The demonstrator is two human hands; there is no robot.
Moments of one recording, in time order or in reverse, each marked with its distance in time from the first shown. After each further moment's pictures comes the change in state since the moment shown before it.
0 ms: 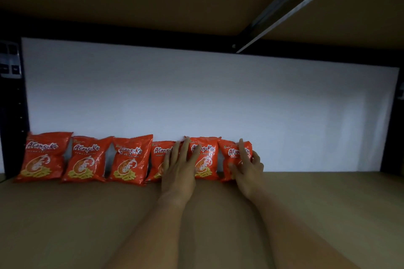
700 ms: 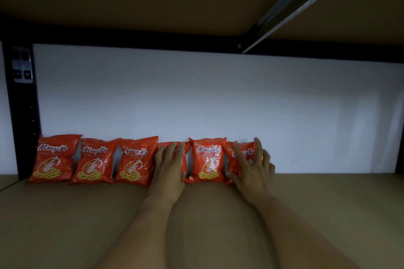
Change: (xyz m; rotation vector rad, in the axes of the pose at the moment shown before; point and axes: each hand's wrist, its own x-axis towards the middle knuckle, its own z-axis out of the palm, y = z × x) left_hand -0.012 -0.032 -0.028 -0.203 0.010 -0.110; right_hand 0.005 0.006 0.011 -0.516 0.182 -0.208
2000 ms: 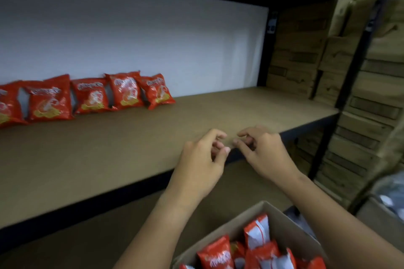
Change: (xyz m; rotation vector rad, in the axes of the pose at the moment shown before) left_hand -0.237 0.230 -0.087 -0.799 -0.309 0.287; right_hand -0.266 0.052 -0.257 0.130 -0.083 0.252
